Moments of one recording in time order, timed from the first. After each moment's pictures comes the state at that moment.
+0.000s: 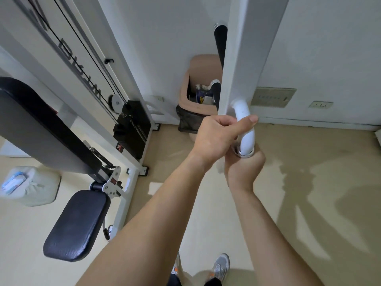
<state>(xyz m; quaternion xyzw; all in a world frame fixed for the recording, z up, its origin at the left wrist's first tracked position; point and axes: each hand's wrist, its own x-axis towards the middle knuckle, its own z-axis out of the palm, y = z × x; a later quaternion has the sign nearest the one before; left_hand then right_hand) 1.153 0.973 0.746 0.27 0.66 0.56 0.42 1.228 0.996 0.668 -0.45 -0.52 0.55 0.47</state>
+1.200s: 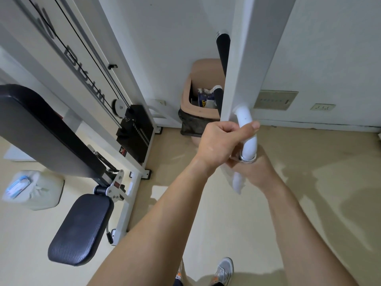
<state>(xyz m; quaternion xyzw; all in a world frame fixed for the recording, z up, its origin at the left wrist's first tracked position) 1.150 0.971 0.745 0.27 0.65 0.57 0.42 1.255 1.035 0.673 -0.32 -0.67 0.63 0.23</state>
